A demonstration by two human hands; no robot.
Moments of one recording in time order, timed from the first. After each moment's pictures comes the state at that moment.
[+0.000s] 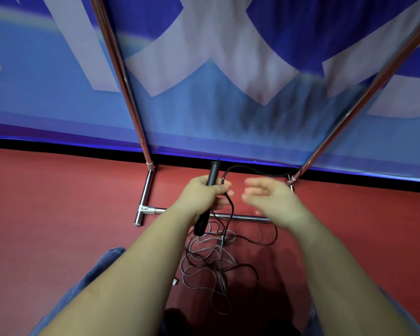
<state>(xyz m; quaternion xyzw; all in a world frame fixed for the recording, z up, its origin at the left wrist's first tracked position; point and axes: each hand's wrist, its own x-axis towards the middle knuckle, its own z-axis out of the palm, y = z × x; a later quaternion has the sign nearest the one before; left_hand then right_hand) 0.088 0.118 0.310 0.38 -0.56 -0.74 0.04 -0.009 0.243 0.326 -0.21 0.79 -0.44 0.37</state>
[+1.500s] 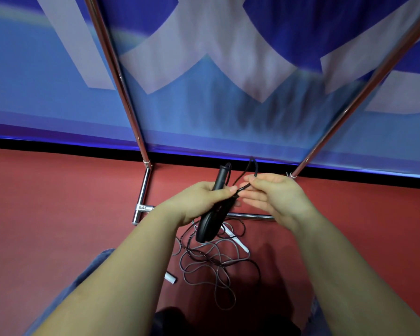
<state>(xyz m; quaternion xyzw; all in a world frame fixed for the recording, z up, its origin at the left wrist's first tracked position) 0.098 0.115 0.313 0.26 -0.62 -0.74 -0.08 -0.008 0.238 0.340 -0.02 0.64 -0.63 0.45</state>
